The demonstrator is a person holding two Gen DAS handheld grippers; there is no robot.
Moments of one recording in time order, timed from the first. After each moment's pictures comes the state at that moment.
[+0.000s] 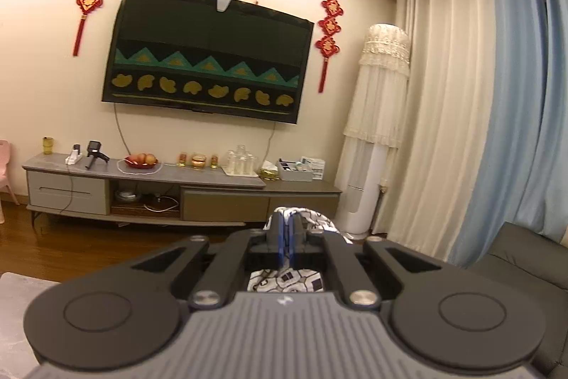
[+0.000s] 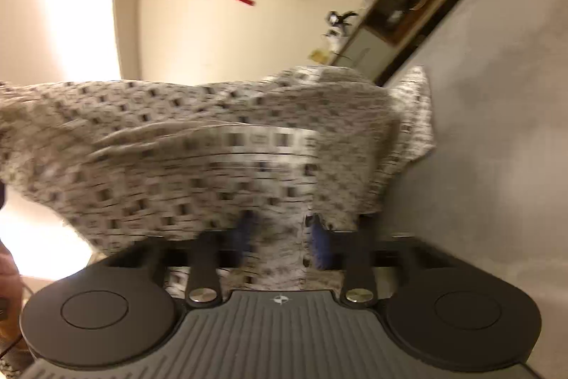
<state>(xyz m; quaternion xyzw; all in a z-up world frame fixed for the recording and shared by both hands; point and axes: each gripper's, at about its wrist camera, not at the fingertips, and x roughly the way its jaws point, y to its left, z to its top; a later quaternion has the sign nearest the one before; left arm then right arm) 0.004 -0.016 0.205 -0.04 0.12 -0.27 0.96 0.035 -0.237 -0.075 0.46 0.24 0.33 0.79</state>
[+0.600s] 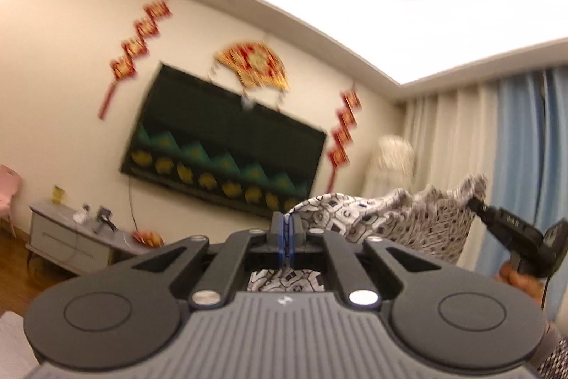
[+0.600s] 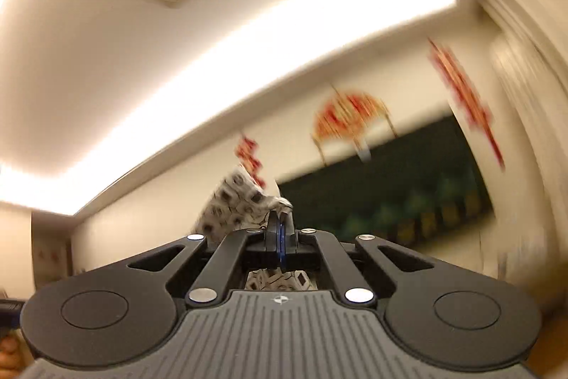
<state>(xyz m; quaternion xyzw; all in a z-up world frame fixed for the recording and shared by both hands) -0.033 0.106 0.273 -0.15 -0.04 -0.24 0.96 -0.123 -0.318 0.358 0.12 -0.20 0.15 0.96</state>
